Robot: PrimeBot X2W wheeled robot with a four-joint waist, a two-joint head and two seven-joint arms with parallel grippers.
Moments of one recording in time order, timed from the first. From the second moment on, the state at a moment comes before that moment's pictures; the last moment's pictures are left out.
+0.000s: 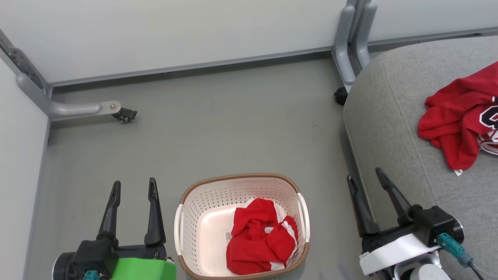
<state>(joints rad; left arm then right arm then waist) 0.08 0.05 -0.13 -0.05 -0.21 0.04 -0.26 -0.01 -0.06 0.14 0.04 0.21 0.13 -0.26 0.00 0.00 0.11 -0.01</state>
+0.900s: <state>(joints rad) 0.13 0.05 -0.14 -0.02 -0.17 0.03 -0.26 0.05 -0.05 0.16 0.03 0.17 0.13 -0.26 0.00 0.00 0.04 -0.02</state>
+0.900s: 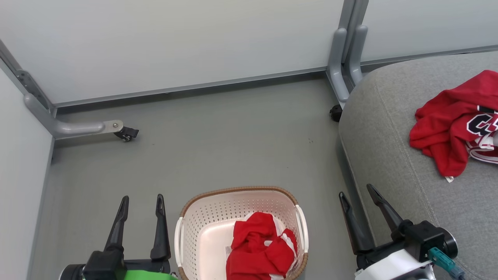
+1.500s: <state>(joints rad) 0.07 0.05 -0.16 0.00 -0.11 -0.04 -0.26 -0.03 -0.08 0.19 0.03 0.19 0.13 -0.26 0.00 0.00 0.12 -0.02</state>
